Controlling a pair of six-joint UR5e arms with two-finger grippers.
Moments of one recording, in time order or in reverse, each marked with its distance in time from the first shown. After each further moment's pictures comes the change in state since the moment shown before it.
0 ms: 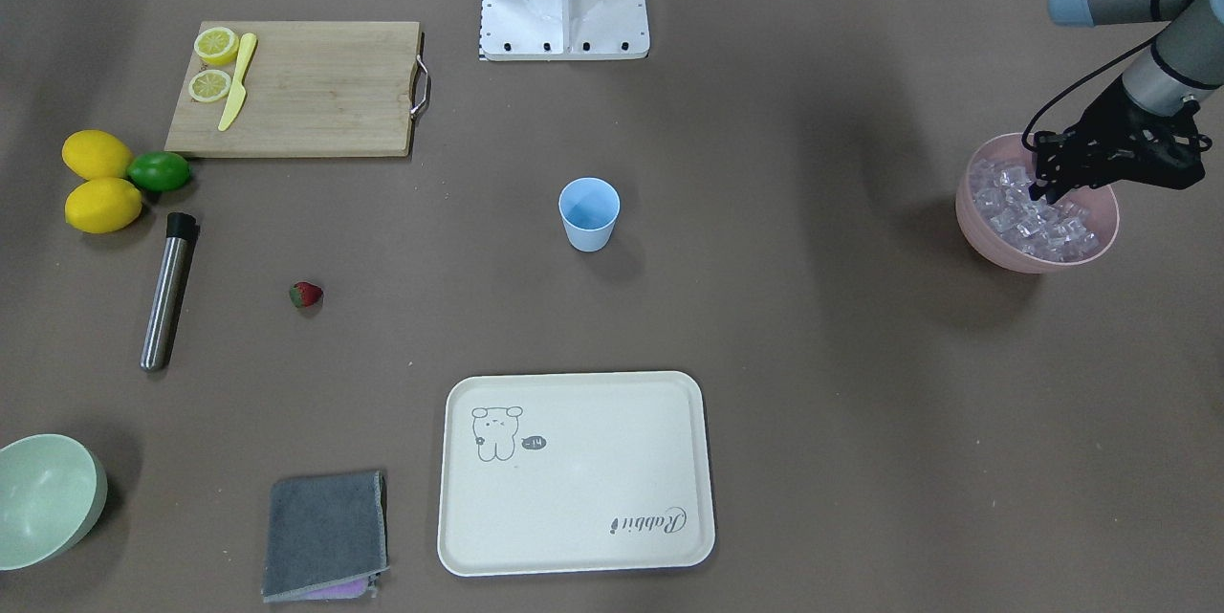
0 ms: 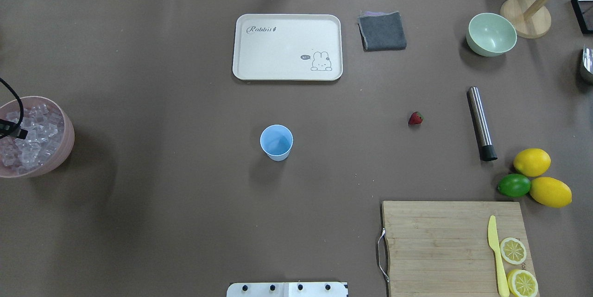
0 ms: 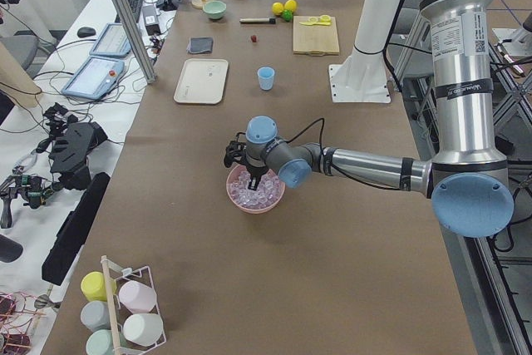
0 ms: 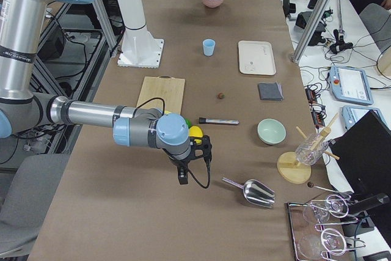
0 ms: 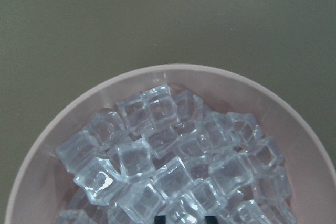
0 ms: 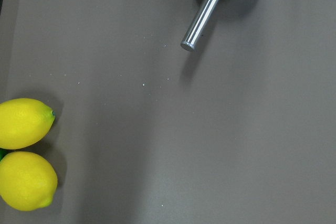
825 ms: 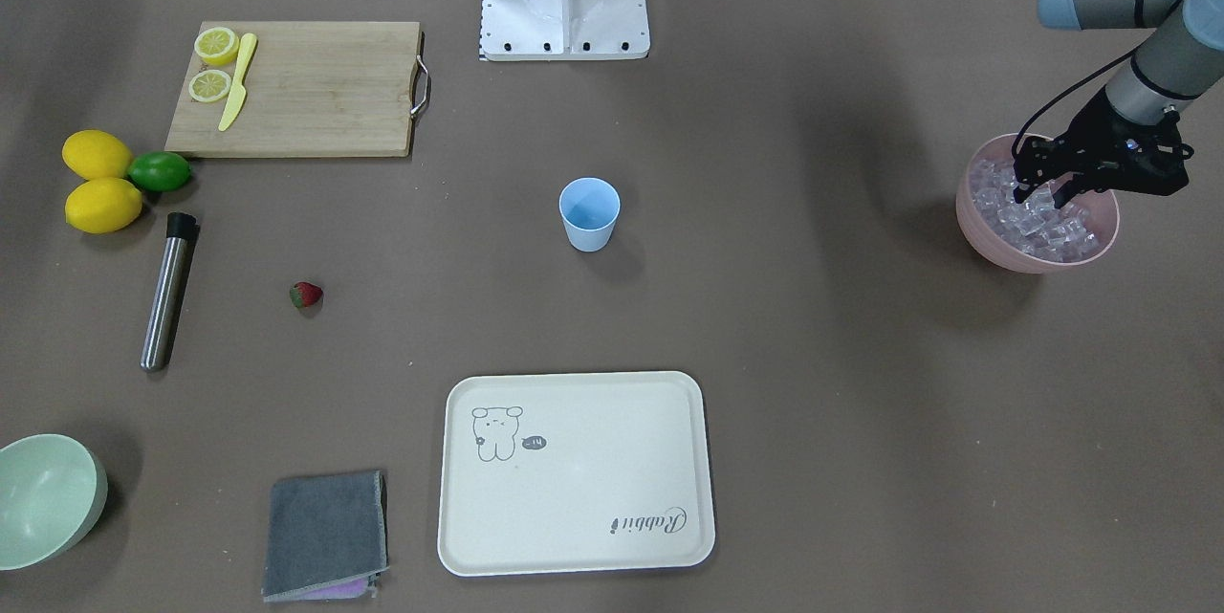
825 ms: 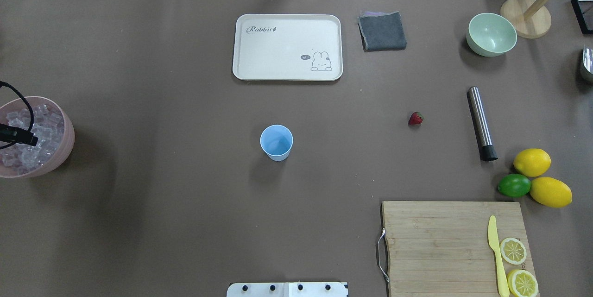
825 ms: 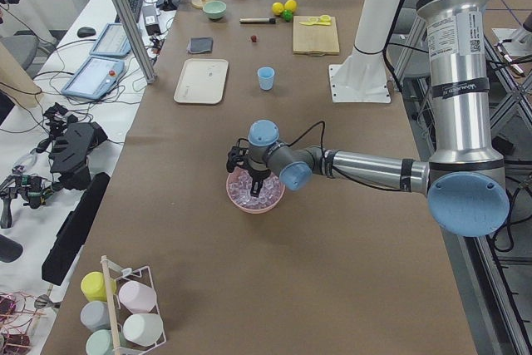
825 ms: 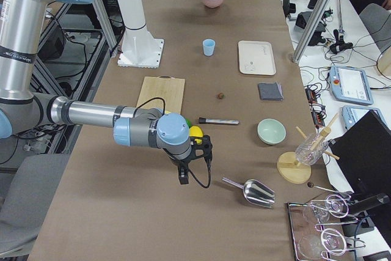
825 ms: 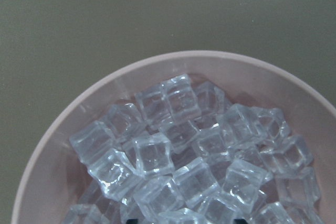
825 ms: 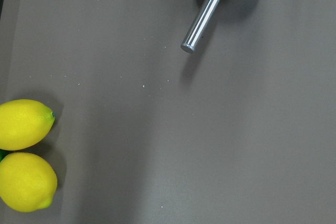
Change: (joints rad) left arm 0.076 0.000 0.029 -0.012 0.081 -0.077; right arm 0.000 0.003 0.000 0.000 -0.001 -0.001
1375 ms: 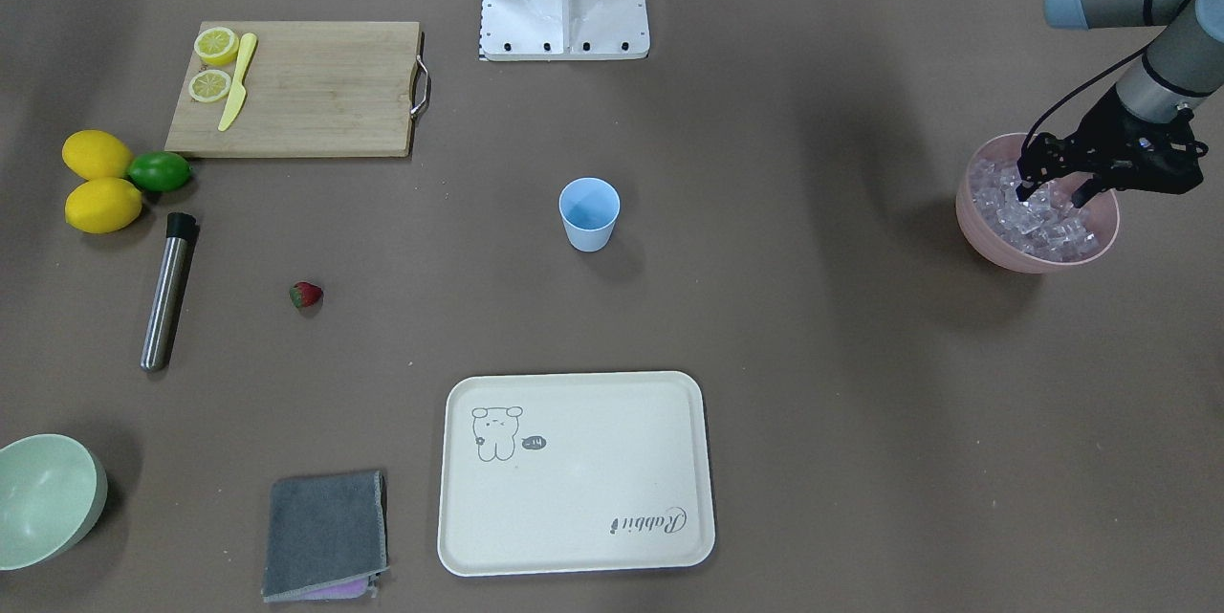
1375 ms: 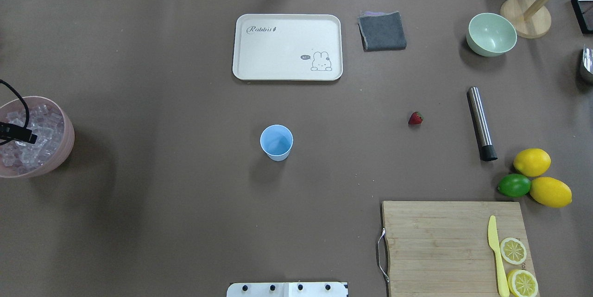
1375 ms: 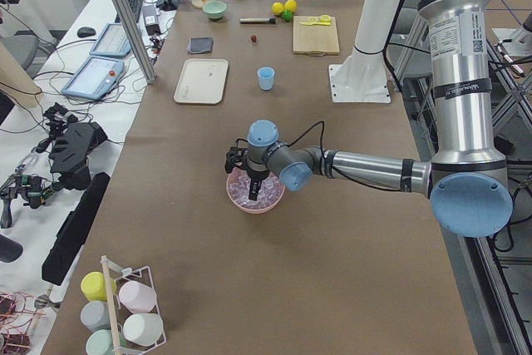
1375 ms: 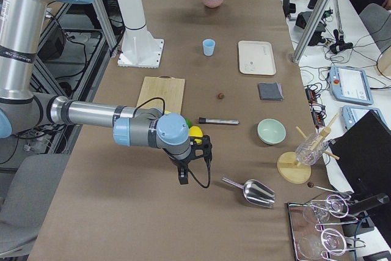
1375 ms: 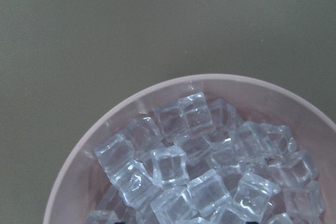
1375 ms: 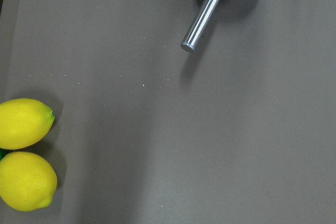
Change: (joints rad) left arm -0.015 0.004 -0.004 0.001 0.000 0.000; right arm 0.000 -0.001 0.000 0.000 0.000 -0.001
